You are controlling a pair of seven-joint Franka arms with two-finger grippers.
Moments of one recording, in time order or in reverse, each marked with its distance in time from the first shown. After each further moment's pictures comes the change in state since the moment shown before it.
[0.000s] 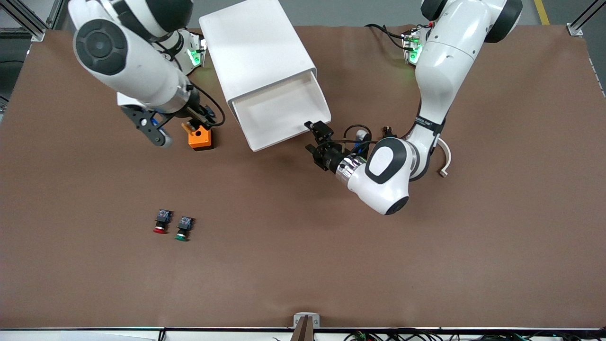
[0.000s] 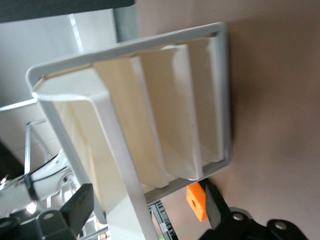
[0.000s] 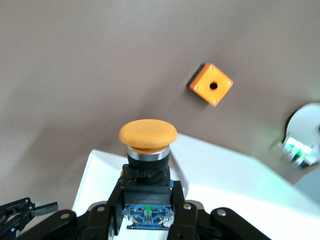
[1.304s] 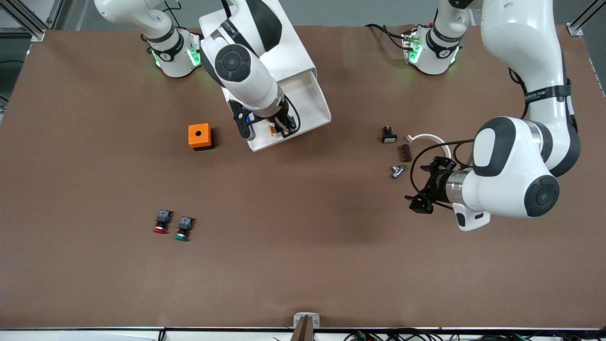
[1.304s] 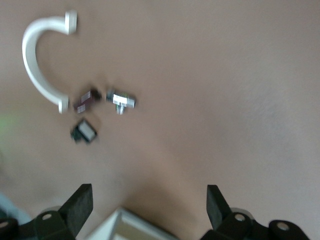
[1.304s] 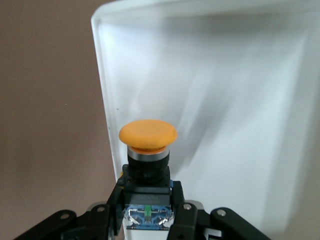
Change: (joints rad) left arm 0.007 -0.201 0.363 0.069 0.572 0.038 1.104; right arm 0.266 0.097 -0.001 -0.247 0.131 0.562 0.501
